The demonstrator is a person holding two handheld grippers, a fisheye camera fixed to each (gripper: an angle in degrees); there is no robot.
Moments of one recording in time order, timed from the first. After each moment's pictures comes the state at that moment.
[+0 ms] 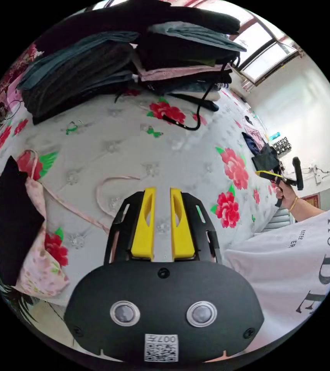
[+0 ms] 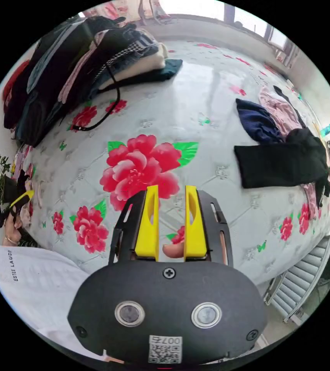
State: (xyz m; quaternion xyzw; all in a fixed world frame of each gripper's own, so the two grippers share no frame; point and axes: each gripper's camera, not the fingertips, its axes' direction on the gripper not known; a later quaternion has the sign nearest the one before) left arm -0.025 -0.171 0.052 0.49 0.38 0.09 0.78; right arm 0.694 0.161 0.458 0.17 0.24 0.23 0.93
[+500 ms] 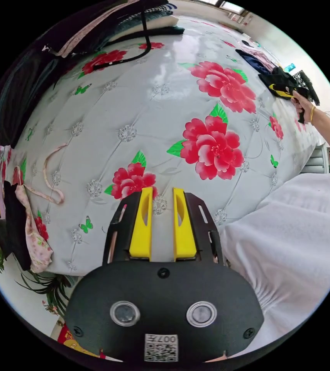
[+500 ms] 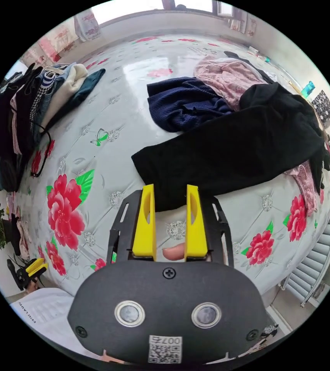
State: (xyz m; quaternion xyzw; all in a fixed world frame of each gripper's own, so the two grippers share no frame) left arm 0.176 -0.211 0.045 0.41 0.17 0.15 0.88; right arm 0.842 0.187 0.405 0.19 0.22 0.32 0.90
